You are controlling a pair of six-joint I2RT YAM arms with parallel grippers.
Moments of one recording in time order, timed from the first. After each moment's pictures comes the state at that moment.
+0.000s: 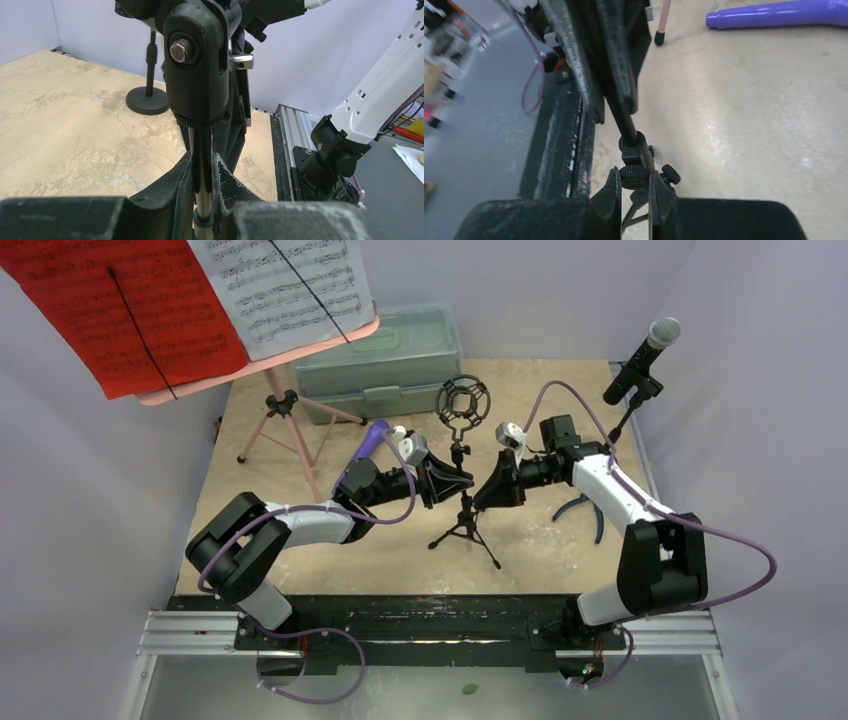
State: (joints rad) left arm -0.73 1.60 0.69 1.16 0.60 -0.37; right arm 0.18 1.48 0.99 -0.66 -1.29 -0.68
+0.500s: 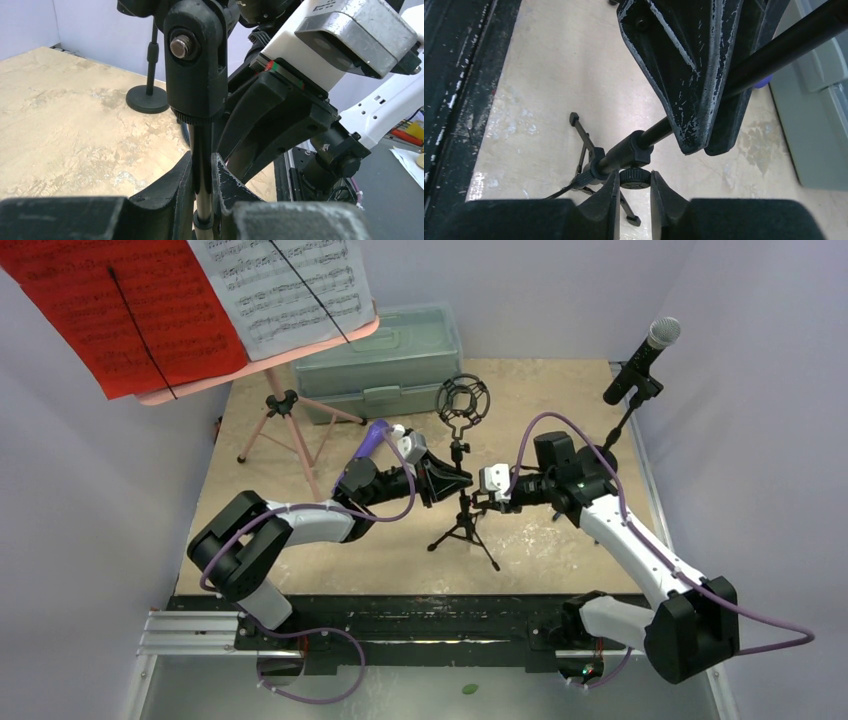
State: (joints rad) left arm -0.73 1.61 0.69 1.17 0.62 -0.39; right arm 0.35 1.16 0.85 -0.50 -0.87 -1.06
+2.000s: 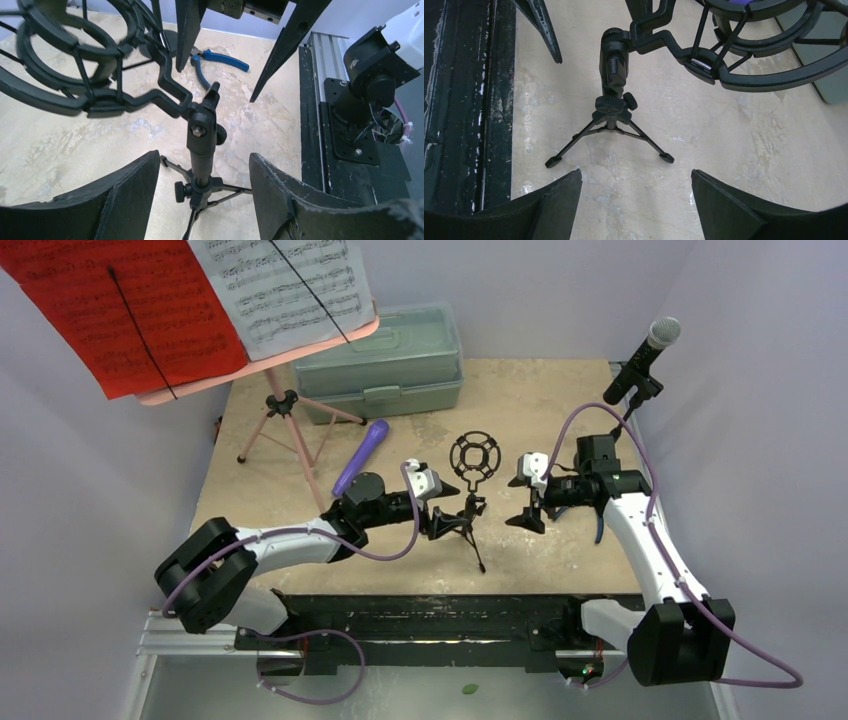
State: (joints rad) left arm -0.83 1.41 0.60 0.78 0.48 -0.01; right arm 0.06 1.11 0.89 -0.84 -0.99 -1.16
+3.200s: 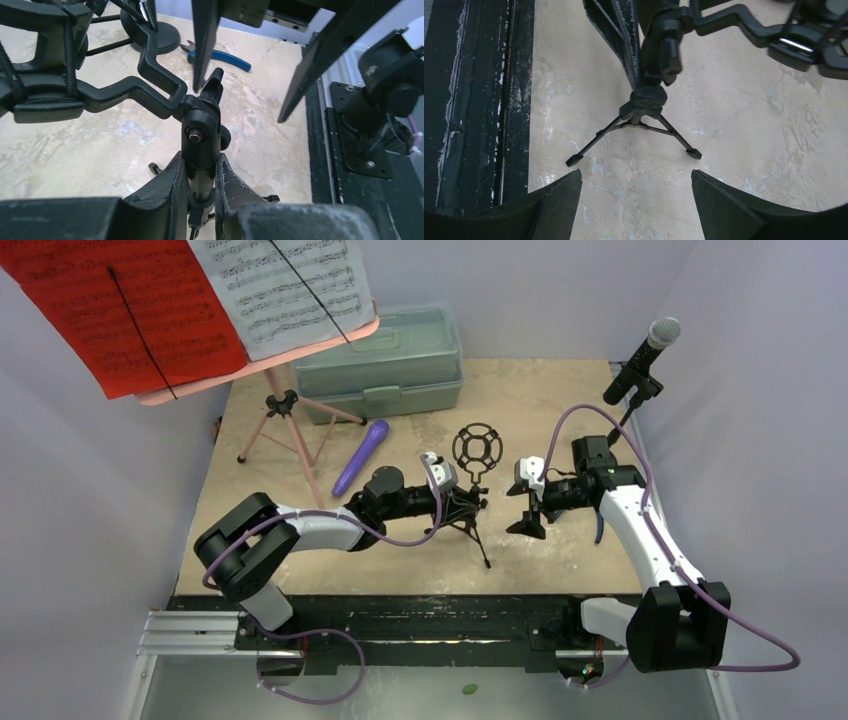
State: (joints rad) left arm -0.83 1.63 0.67 0.92 0.52 -0.08; right arm 0.06 1.18 0.89 -0.93 -0.99 -1.25
